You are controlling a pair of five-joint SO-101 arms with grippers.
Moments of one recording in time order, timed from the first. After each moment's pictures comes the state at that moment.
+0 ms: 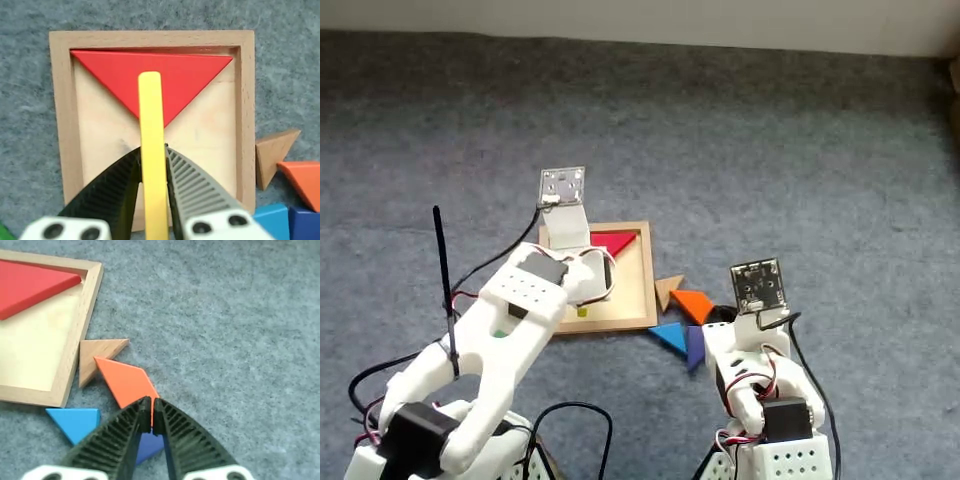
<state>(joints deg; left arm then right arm) 16.8 -19.3 52.3 41.4 32.3 -11.6 -104.1 96.1 58.9 7.4</state>
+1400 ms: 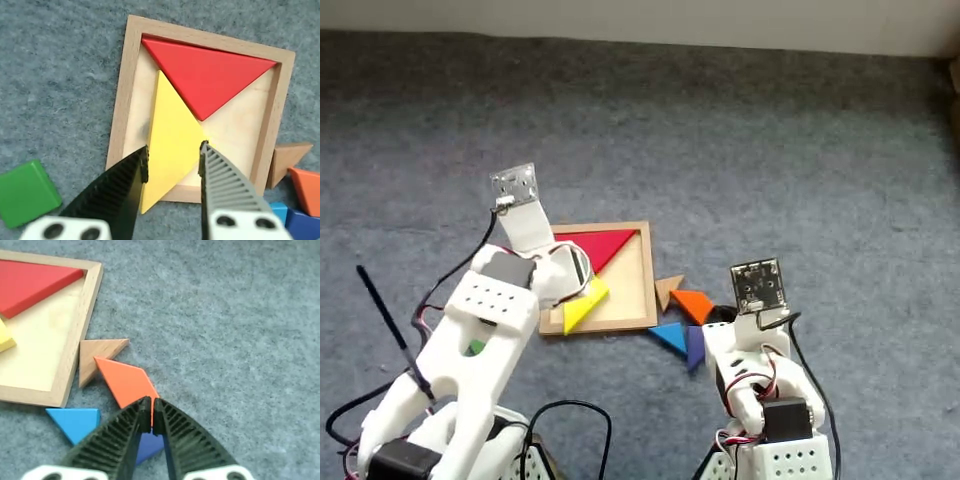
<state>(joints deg) 10.9 -29.6 52.7 53.8 38.4 -11.6 -104.1 96.1 58.9 7.4</state>
